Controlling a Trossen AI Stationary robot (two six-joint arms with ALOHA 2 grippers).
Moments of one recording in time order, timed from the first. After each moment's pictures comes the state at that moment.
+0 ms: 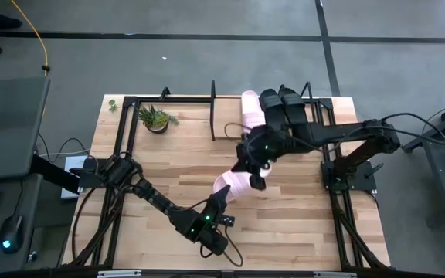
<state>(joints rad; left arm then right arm) -0.46 2.17 1.43 -0.14 -1.57 0.76 0.10 1.52 1.50 -0.65 -0.16 0.09</state>
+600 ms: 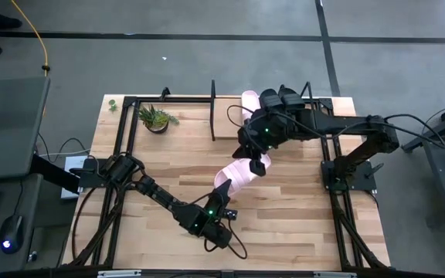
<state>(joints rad) -0.42 2.17 1.43 -0.13 -1.57 0.81 -0.01 1.52 1.58 -0.75 -0.19 0.06</state>
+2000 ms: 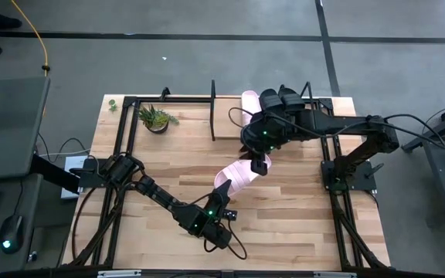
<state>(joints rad) -0.42 2.17 1.43 -0.13 -1.57 0.81 -0.01 1.53 1.58 -0.89 -0.10 0.10</state>
